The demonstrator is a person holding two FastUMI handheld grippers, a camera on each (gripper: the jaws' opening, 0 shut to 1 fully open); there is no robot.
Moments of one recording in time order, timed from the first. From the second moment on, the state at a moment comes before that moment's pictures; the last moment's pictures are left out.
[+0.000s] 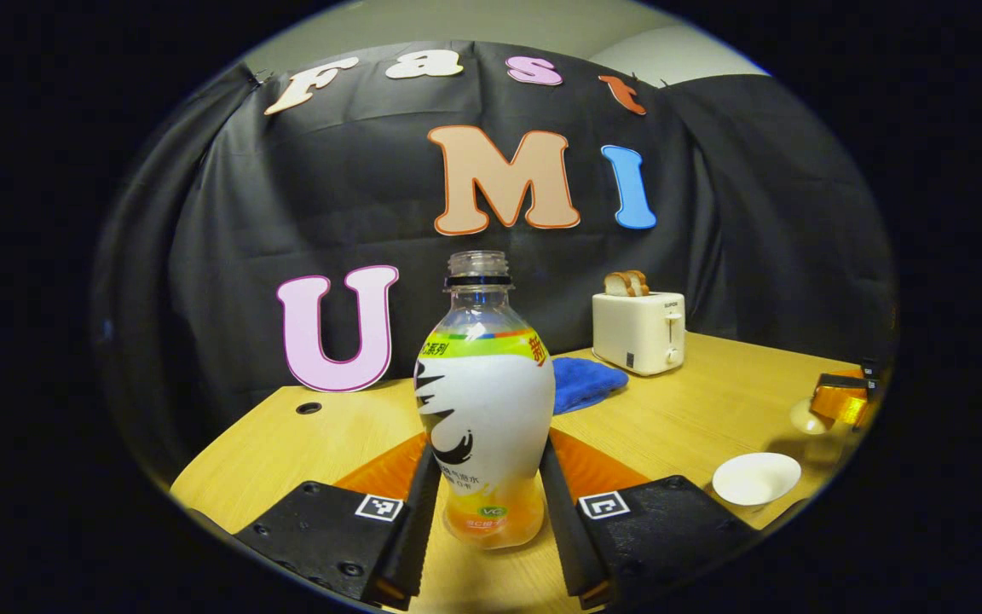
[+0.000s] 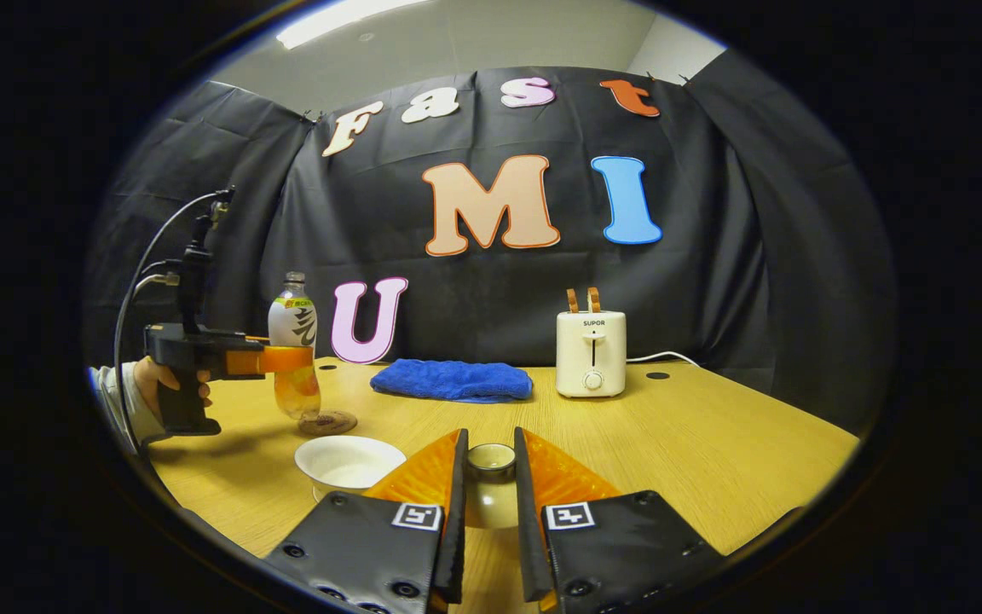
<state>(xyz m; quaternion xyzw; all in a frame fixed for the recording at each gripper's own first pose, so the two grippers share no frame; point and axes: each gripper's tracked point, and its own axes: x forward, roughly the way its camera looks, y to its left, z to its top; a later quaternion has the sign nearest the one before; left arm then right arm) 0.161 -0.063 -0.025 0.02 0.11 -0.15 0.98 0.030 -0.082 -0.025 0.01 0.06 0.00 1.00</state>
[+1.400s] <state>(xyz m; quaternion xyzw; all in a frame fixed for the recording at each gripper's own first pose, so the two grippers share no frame) 0.179 -0.066 -0.054 0.00 0.14 -0.12 0.98 0.029 -0.082 -0.023 0.01 0.05 0.00 1.00</state>
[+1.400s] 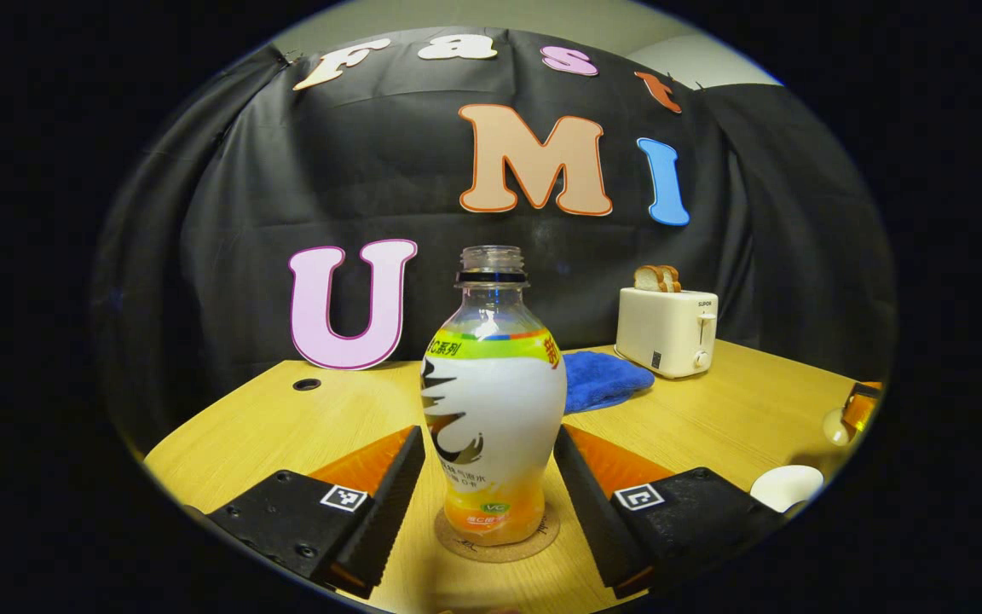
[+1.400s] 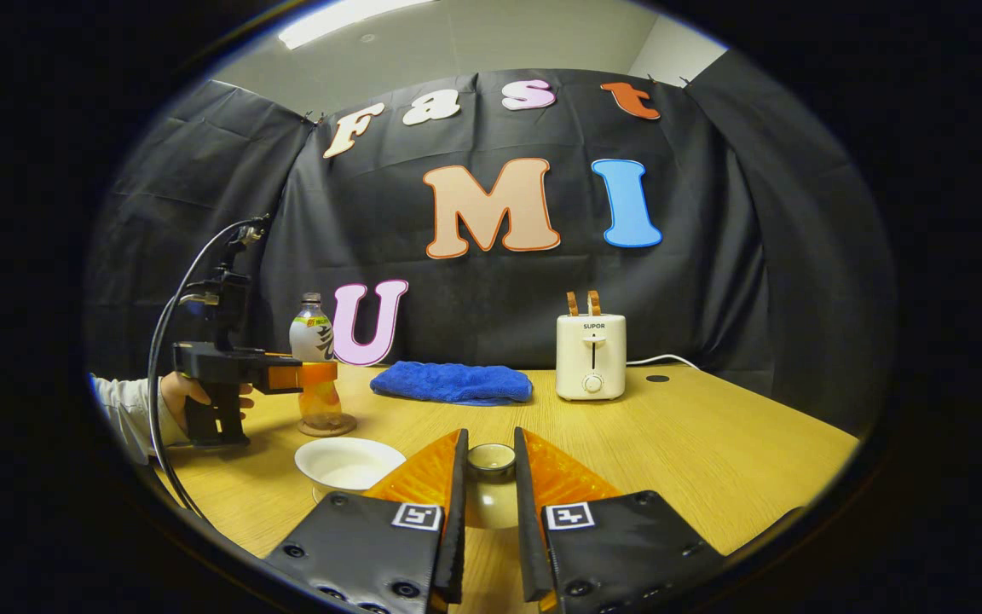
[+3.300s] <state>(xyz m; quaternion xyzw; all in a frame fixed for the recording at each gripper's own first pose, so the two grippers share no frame) 0.063 -0.027 0.010 0.01 0.03 -0.11 0.99 0.067 0.018 -0.039 0.09 0.11 0.09 0.99</state>
